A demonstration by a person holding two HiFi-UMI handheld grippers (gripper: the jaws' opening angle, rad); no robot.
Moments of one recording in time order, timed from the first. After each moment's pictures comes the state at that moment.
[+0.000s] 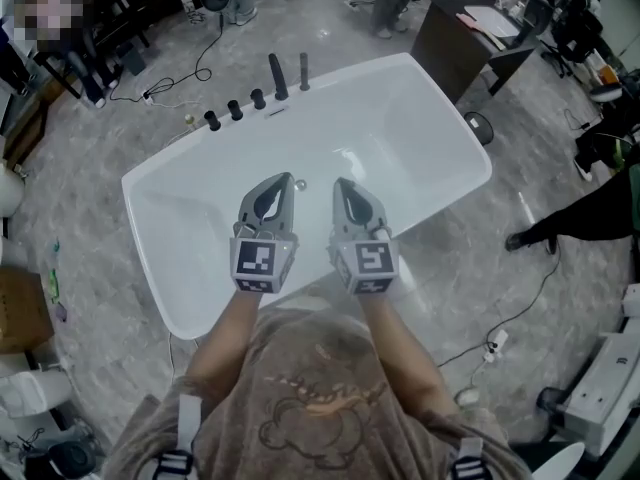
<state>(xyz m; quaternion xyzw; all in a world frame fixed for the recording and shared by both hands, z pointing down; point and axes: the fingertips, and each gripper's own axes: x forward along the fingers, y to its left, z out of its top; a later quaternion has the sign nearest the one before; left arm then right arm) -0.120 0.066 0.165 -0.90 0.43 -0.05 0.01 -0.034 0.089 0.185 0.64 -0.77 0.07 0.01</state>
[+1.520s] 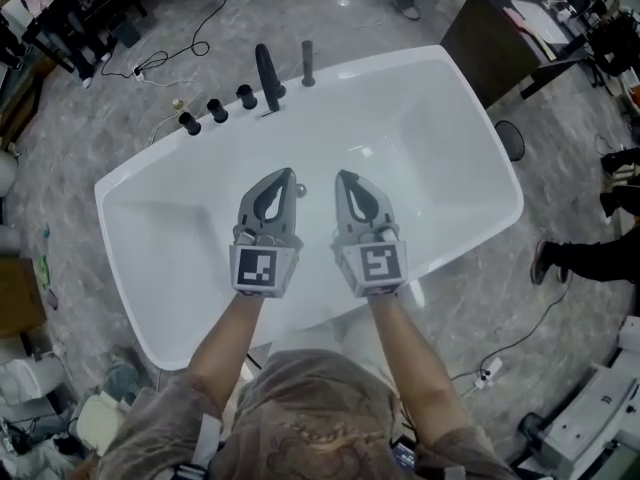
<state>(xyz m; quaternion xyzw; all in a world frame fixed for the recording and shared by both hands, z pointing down) -0.062 -0.101 0.282 -0.88 0.47 -0.03 0.00 0.019 -0.089 0.300 0.59 -0.81 0.06 0.03</state>
